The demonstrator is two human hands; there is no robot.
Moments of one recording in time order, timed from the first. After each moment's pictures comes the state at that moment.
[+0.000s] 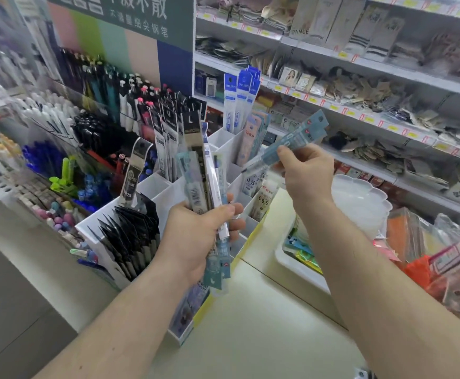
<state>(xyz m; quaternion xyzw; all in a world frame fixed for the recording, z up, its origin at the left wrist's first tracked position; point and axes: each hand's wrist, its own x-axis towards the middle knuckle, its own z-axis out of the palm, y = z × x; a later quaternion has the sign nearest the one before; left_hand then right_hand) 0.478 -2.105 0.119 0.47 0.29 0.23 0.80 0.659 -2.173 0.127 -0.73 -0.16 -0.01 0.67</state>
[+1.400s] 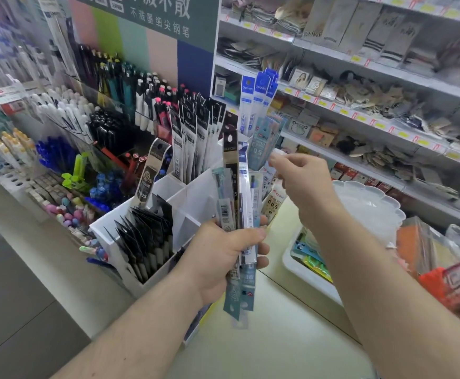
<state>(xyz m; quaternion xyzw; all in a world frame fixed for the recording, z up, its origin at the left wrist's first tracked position) 0.471 -2.110 0.111 0.46 0.23 0.11 0.85 0.627 -2.164 0.147 -0.81 -0.21 0.11 0.54</state>
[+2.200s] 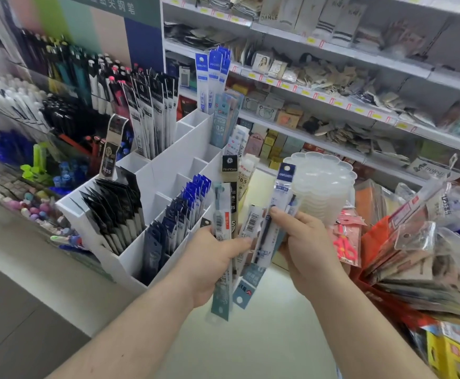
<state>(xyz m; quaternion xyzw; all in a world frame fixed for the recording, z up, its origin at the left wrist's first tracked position) 0.451 -2.156 0.086 0.54 0.25 0.01 0.80 0.533 -2.275 0.112 -0.68 -0.04 0.24 0.70</state>
